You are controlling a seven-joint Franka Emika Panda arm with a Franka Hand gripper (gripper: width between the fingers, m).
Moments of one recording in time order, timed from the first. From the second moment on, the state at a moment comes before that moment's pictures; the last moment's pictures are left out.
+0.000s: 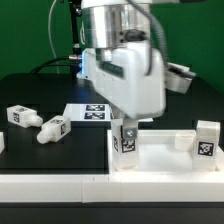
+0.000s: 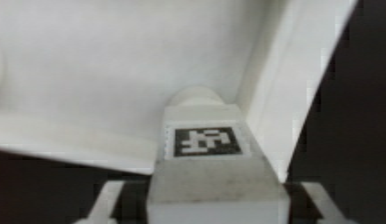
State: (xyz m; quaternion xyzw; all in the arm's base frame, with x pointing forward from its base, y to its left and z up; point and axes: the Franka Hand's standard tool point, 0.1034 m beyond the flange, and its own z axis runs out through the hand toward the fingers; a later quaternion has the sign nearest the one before) arm 0.634 -0.005 0.078 -0.75 0.65 -0.01 0.07
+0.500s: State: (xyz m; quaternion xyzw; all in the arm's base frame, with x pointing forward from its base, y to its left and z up) arm 0.636 0.007 0.078 -0.65 0.75 -0.02 0.07
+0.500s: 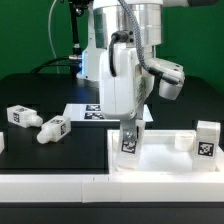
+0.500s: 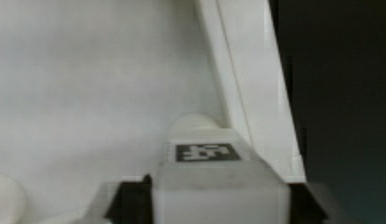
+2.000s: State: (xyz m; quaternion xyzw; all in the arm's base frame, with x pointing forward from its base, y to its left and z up) arm 0.642 -0.008 0.083 -0.92 0.39 -0.06 0.02
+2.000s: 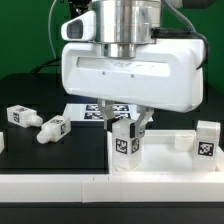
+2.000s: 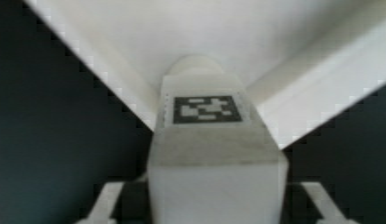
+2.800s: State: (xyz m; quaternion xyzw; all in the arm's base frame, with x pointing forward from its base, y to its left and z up) arm 0.634 -0.005 0.080 -0.61 0.79 -0.03 0.05
